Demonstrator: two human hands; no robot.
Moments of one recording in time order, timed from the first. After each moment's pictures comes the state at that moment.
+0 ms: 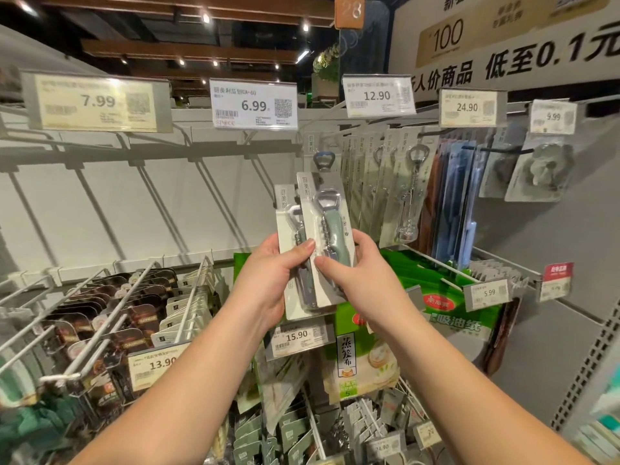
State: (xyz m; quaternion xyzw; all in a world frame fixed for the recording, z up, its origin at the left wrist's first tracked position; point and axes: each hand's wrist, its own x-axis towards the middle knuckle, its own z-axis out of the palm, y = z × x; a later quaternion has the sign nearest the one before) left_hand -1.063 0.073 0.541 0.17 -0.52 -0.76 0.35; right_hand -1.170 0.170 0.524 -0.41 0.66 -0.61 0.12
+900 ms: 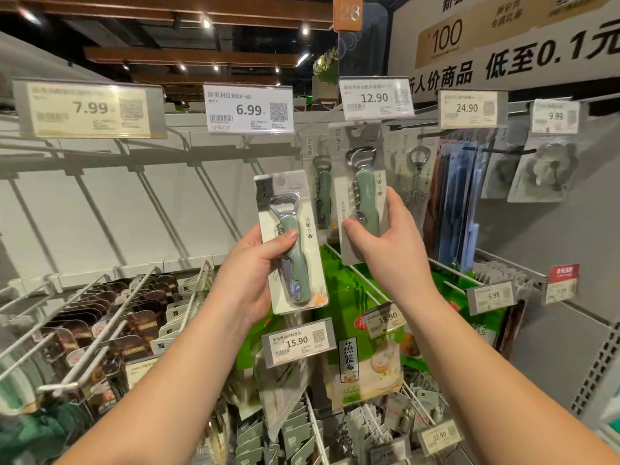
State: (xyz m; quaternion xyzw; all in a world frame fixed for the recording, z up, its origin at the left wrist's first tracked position) left_hand -1.054 0.058 0.554 0.12 -0.52 -0.77 0.35; right_hand -1.196 0.176 0.556 -0.41 0.68 -0.60 -0.08
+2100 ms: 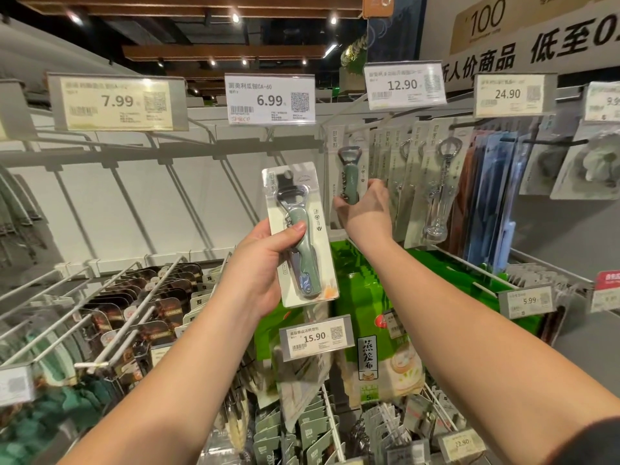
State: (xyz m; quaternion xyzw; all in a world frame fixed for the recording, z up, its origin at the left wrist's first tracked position) left_hand -1.047 0.056 0.557 0.16 -0.50 -0.75 0.39; right_hand -1.240 0.058 0.567 -0.33 0.79 -0.51 -0.03
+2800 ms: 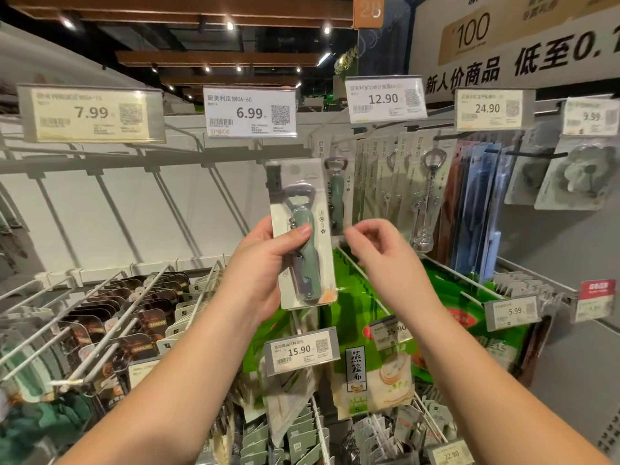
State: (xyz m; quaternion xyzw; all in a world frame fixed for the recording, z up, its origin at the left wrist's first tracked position) left_hand -1.064 0.068 0.567 0.14 -0.53 -0.74 0.39; right_hand -1.202 0.170 0.546 -0.45 0.69 -0.57 0.04
